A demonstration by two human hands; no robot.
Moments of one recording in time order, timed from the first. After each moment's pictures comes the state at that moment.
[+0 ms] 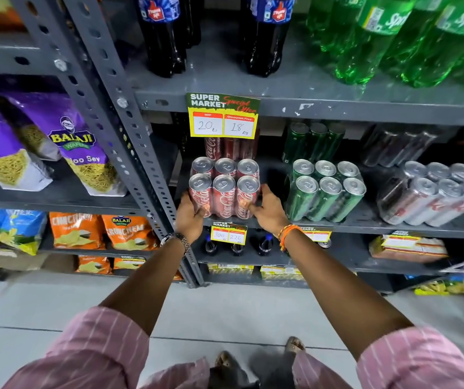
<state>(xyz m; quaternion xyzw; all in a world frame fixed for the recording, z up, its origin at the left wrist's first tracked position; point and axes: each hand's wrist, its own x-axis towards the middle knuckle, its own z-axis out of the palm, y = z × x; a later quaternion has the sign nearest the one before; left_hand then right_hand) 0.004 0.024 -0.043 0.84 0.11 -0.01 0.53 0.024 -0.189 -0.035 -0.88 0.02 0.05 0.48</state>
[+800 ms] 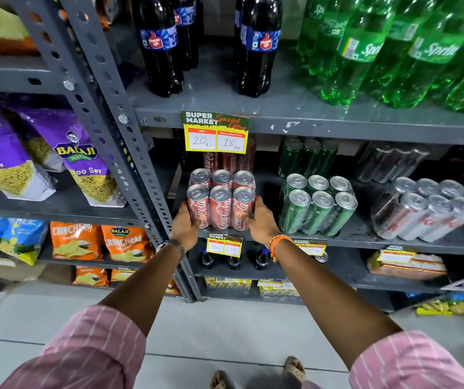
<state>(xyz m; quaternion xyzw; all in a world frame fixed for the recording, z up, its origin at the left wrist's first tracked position) 0.005 0.020 -0.039 0.88 0.10 -0.01 0.47 0.020 -0.185 -0.025 -0.88 0.03 0.07 0.46</state>
